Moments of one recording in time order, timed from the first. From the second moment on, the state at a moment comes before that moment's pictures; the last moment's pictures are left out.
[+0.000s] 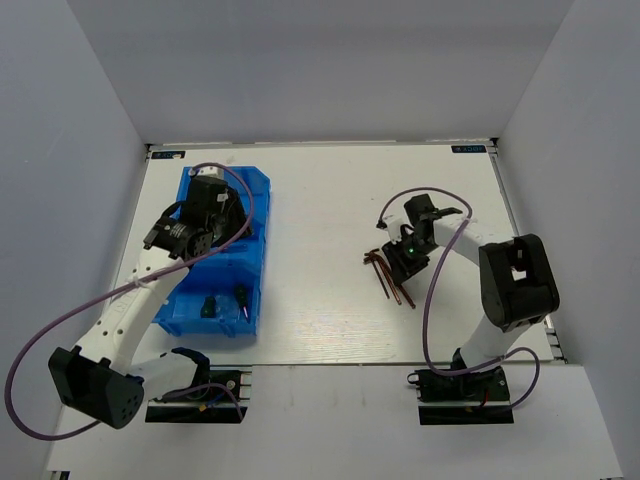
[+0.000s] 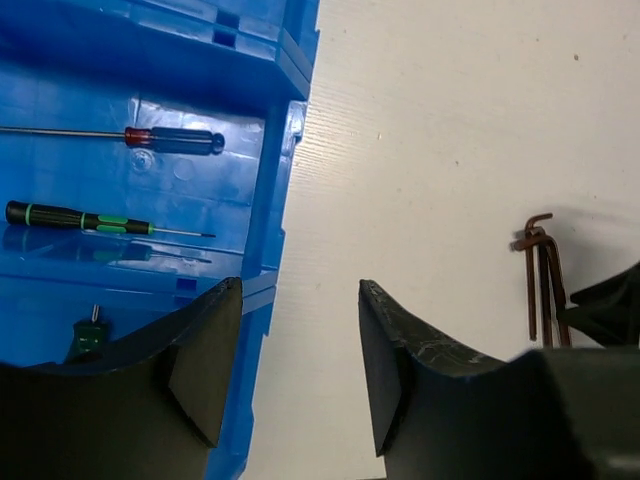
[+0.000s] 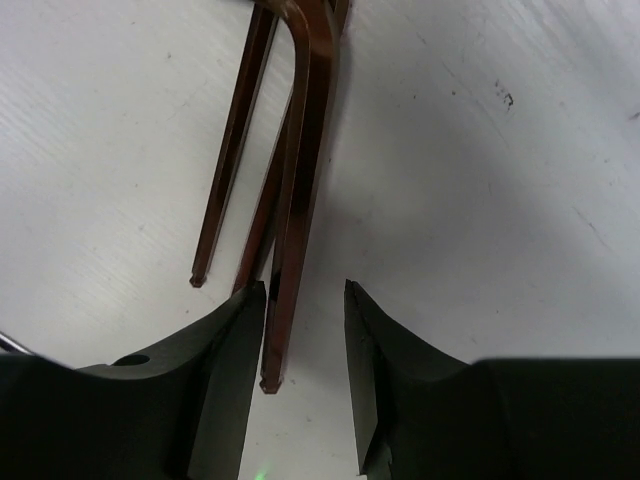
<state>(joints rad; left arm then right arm) -0.38 1.16 1.17 -0.76 -0.19 -0.57 0.31 1.68 1.01 -0.71 -0.35 -0.37</state>
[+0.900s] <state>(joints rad) -0.38 1.07 1.15 -0.76 -0.08 -0.58 0.48 1.76 1.14 -0.67 -0.08 -0.24</state>
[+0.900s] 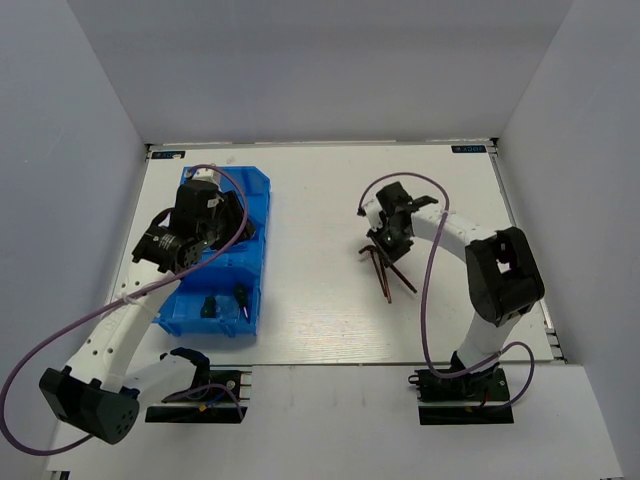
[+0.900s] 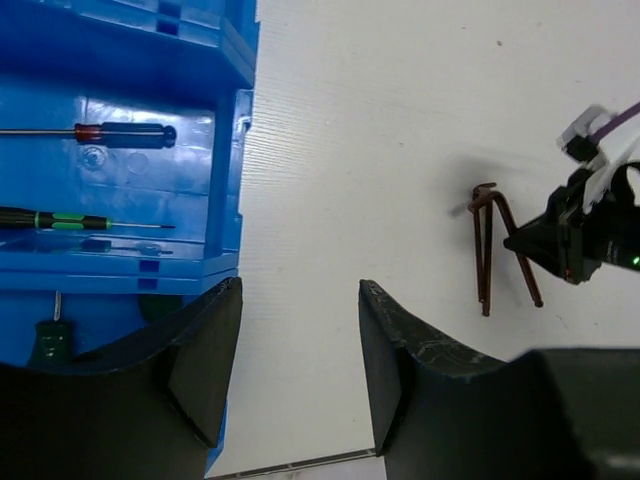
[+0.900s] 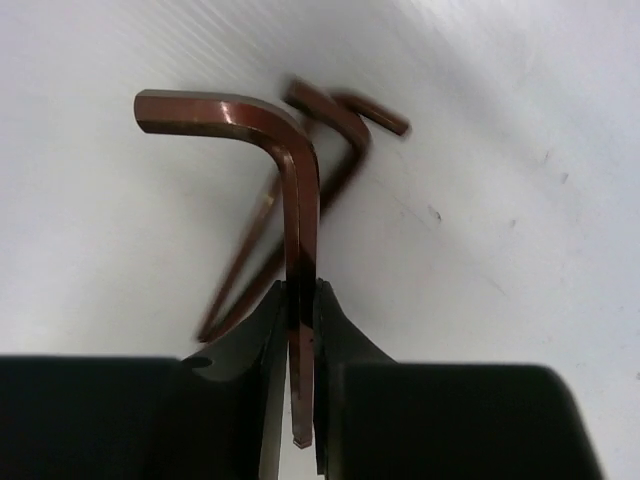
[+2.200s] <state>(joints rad) -0.38 0.78 1.06 -0.70 0.00 -0.60 0.78 2.55 2.36 0.21 -0.52 -0.10</state>
